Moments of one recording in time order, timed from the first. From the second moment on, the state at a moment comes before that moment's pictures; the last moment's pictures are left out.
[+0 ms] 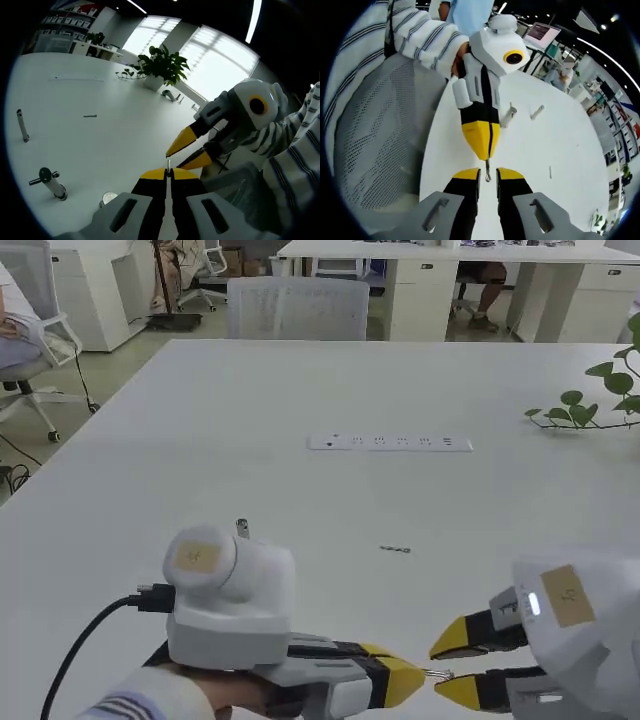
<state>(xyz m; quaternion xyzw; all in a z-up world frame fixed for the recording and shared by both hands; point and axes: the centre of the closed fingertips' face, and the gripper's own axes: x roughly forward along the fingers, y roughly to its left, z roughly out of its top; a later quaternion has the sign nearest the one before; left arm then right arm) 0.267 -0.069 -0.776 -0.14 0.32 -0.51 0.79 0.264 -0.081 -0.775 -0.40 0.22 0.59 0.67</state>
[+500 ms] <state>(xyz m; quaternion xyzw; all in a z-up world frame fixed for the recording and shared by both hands) 0.255 -0.058 -0.767 -0.08 0.27 -0.56 0.78 0.254 -0.082 -0.759 -0.23 0.26 0.63 0.69</state>
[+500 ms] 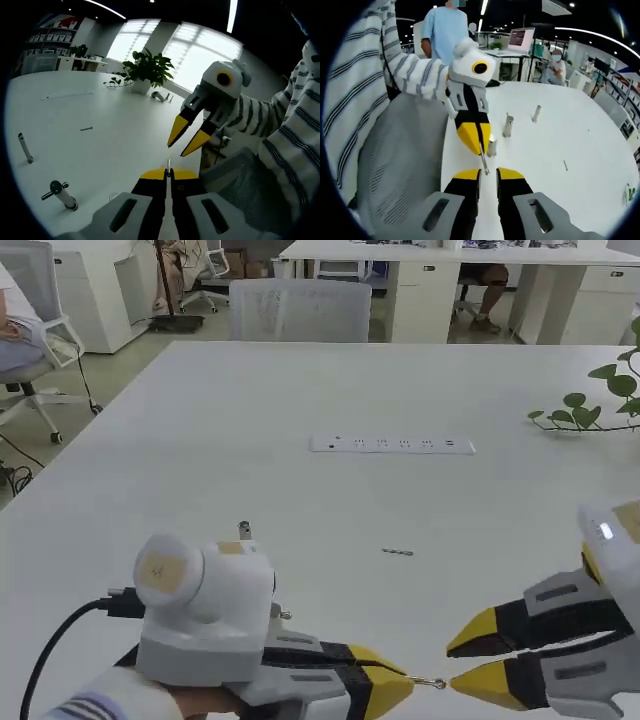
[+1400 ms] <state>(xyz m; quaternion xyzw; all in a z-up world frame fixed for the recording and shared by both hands) 0.233 -0.062 -0.761 -0.04 0.22 -0.62 0.75 0.227 -0.069 -0.770 -0.17 0.29 0.67 0.66</state>
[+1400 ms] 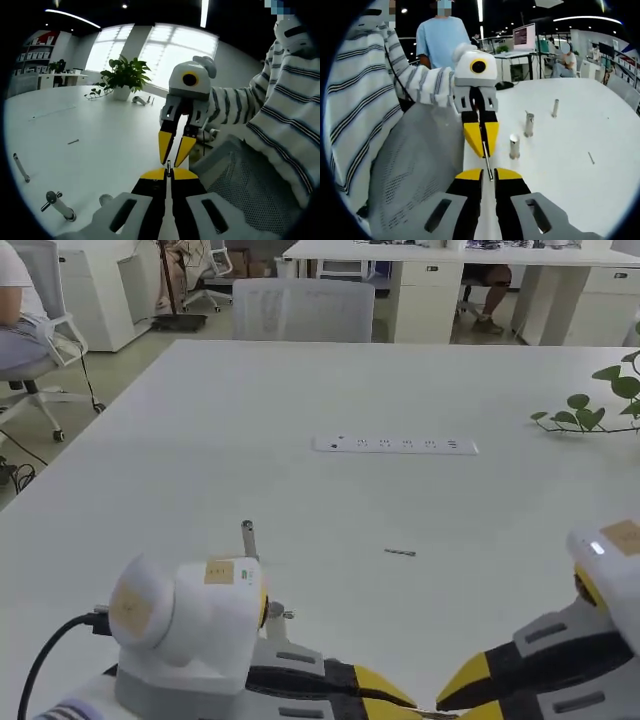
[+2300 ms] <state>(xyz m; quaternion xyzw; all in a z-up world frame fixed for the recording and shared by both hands) 0.230 -0.064 -0.758 -0.04 0.21 -0.63 0.74 0.223 -0.069 -0.766 -0.20 0.31 0.68 0.64</state>
